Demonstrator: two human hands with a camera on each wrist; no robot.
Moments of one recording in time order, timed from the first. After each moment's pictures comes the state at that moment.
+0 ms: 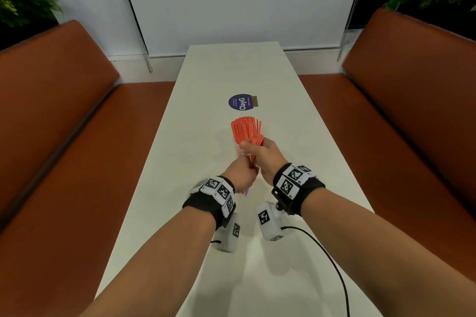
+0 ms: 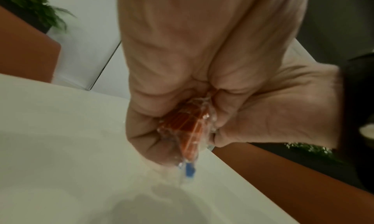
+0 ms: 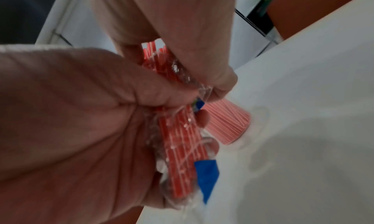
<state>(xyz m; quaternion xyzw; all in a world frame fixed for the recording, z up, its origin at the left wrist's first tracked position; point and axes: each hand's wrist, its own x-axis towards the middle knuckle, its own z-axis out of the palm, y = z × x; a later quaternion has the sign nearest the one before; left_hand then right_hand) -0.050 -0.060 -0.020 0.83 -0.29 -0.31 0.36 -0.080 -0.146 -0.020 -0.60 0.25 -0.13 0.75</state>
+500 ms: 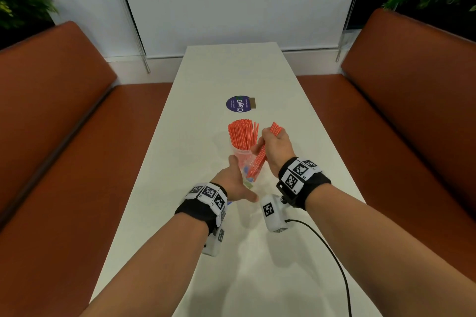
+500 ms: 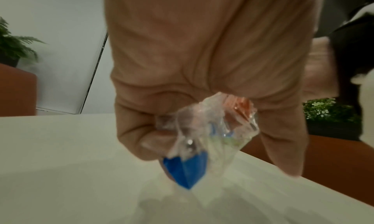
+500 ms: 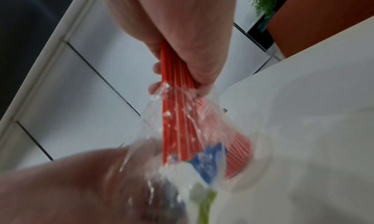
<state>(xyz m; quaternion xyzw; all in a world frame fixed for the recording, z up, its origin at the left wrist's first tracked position) -0.045 -0.044 -0.018 0.88 -0.28 -0.31 0.22 -0.078 -0.169 -0.002 -0.58 0.31 -0.24 0.71</state>
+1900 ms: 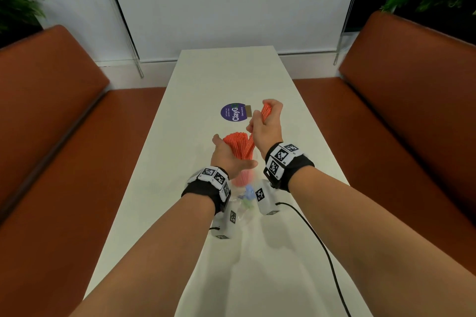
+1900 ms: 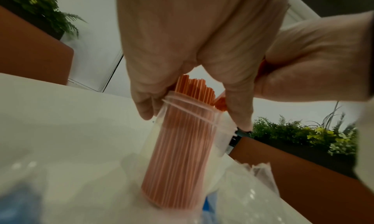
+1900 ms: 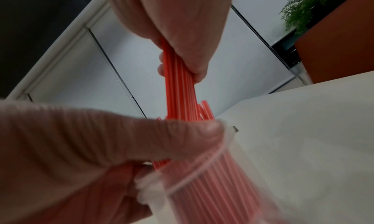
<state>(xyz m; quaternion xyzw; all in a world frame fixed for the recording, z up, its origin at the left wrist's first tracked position) 0.020 -0.109 -0.017 0.85 -0.15 -0.21 0.46 -0.009 -0.211 0.010 -0.67 0.23 -0.37 0.60</state>
